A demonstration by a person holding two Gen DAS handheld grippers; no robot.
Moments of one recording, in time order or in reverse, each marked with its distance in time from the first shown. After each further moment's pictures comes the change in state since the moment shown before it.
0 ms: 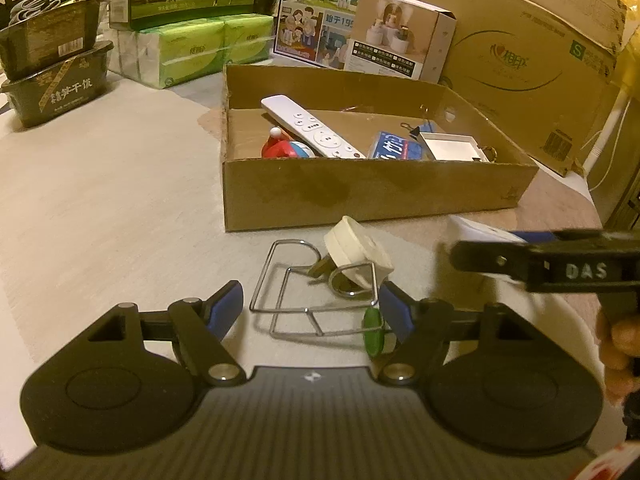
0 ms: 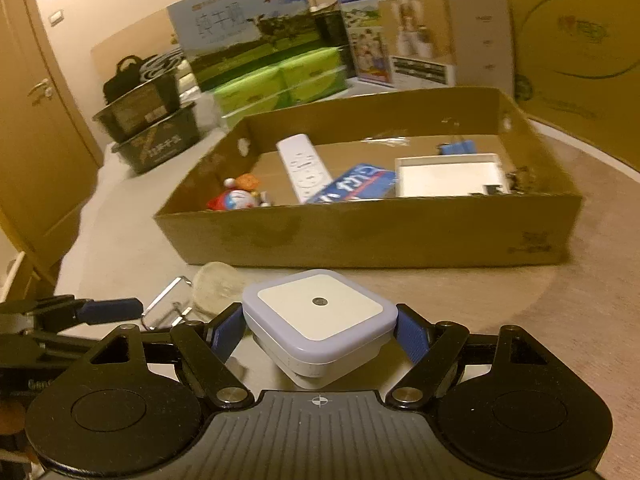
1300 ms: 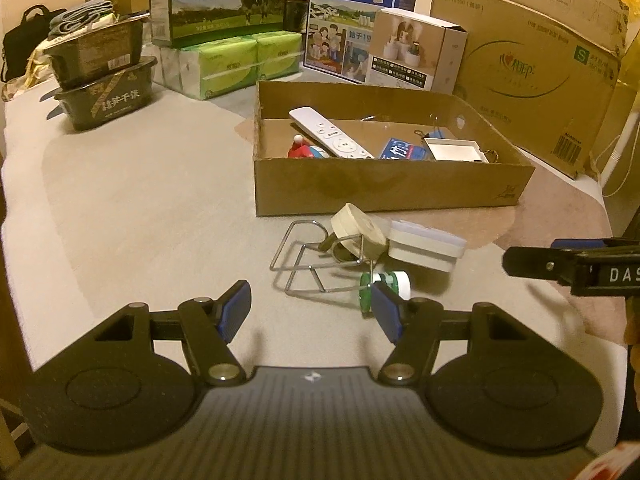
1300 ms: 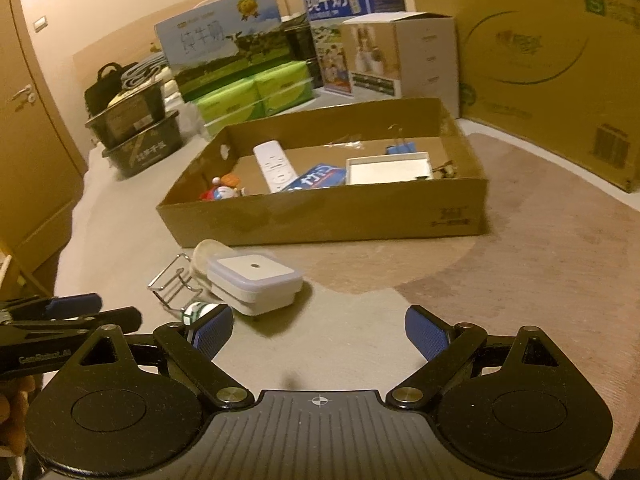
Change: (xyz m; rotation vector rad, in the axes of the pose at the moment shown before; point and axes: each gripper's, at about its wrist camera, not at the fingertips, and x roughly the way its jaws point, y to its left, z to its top) left arm -0.056 -0.020 -0.017 -0.010 -0.026 0.117; right arm -0.064 0.006 -0.017 0.007 -0.006 -0.058
